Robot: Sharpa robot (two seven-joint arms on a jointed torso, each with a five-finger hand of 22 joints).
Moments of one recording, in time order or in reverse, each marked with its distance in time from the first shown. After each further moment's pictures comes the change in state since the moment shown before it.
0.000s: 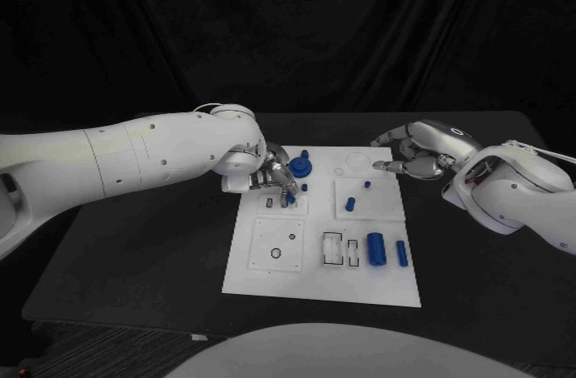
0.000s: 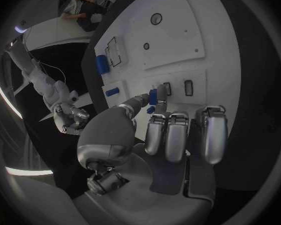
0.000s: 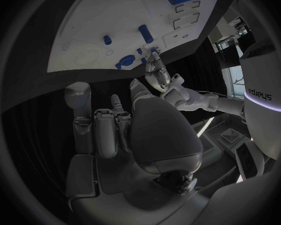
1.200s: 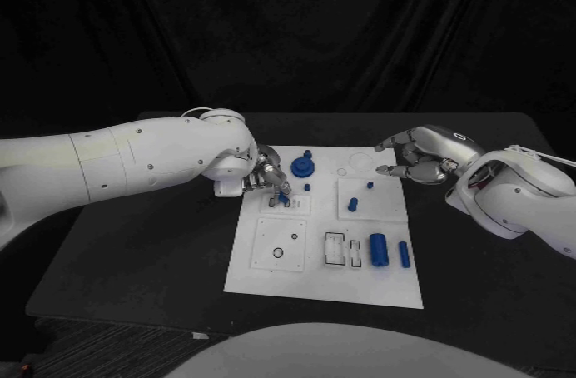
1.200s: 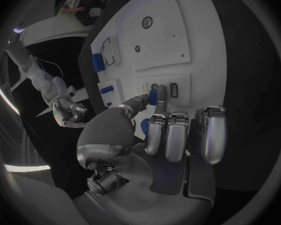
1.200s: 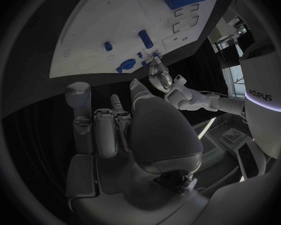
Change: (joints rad) left arm -0.011 -0.068 -0.001 0.055 0.000 -0.062 -0.030; left_hand -0.026 -0.003 0.021 -0.002 0.005 -0.003 0.005 -0.009 0.006 0.000 0.000 0.000 0.000 0.000 0.000 0.000 0.000 0.000 -0.004 -0.004 0.000 0.001; right arm -0.010 0.002 0.000 -0.005 0.000 0.017 -0.009; right_hand 0.000 0.000 0.000 0.000 0.000 0.004 0.004 0.000 0.000 0.000 0.000 -0.004 0.001 0.000 0.000 -0.004 0.000 0.000 -0.004 -0.004 -0.005 0.001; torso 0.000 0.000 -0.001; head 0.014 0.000
